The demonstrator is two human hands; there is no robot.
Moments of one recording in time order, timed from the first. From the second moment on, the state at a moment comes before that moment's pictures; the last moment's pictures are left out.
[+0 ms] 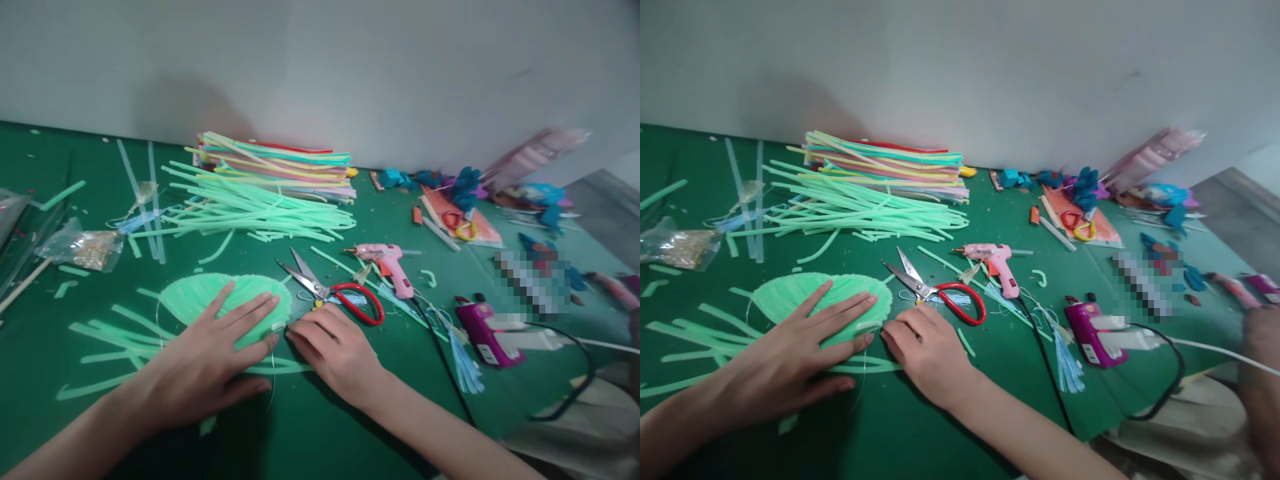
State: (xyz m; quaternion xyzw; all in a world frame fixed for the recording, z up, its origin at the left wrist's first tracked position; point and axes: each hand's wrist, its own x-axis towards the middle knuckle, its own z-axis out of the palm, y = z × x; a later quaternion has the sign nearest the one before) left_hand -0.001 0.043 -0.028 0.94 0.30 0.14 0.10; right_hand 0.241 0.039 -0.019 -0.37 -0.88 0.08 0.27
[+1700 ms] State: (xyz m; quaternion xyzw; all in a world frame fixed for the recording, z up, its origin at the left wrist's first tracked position) left_hand 0.025 0.032 0.010 0.88 0.46 0.11 0.03; right_hand 0.245 0.050 0.000 -0.56 -0.72 0.27 0.30
